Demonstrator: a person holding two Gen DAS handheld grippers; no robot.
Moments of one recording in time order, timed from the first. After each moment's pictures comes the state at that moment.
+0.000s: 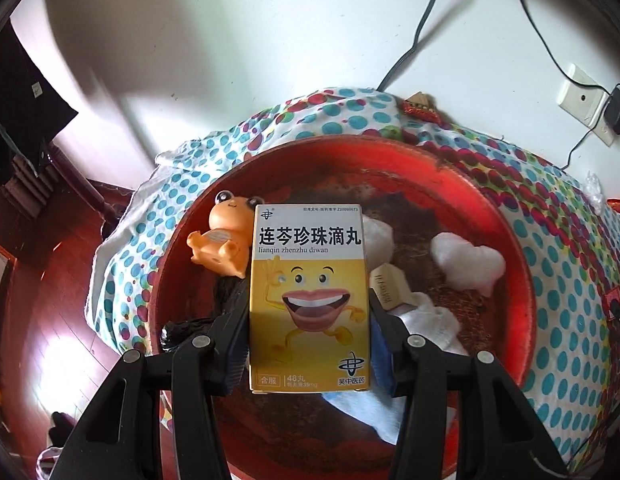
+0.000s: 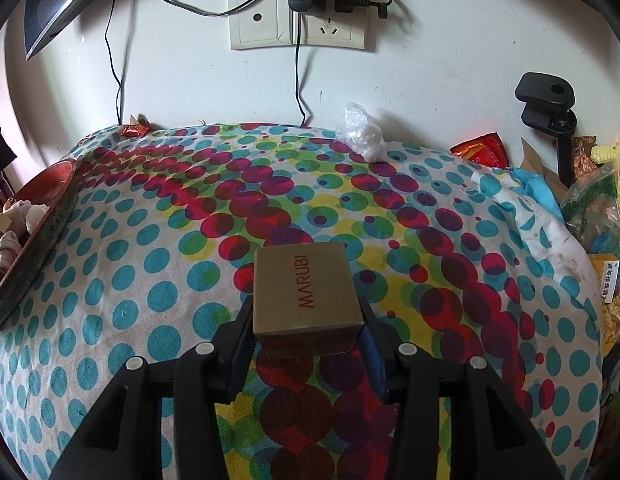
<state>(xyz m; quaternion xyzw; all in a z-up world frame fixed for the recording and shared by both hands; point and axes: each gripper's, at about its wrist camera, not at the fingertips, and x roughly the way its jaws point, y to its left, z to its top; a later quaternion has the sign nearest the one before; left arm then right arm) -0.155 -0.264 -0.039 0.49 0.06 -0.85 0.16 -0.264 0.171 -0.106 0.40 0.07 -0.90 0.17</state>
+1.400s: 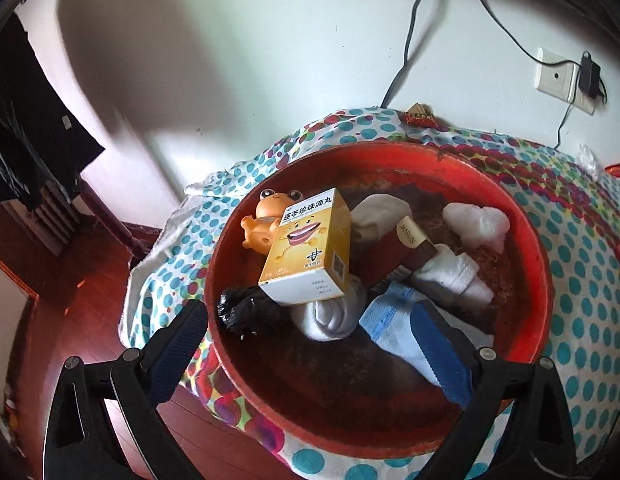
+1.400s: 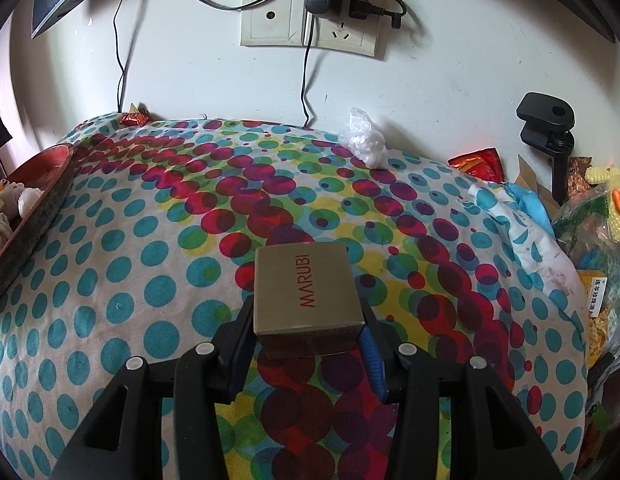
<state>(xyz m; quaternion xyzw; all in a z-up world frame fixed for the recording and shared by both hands) -0.084 -0.252 -0.031 0.43 -0.03 -0.89 0.17 -0.260 0.161 -0.104 0.39 0.11 -0.90 0.15</state>
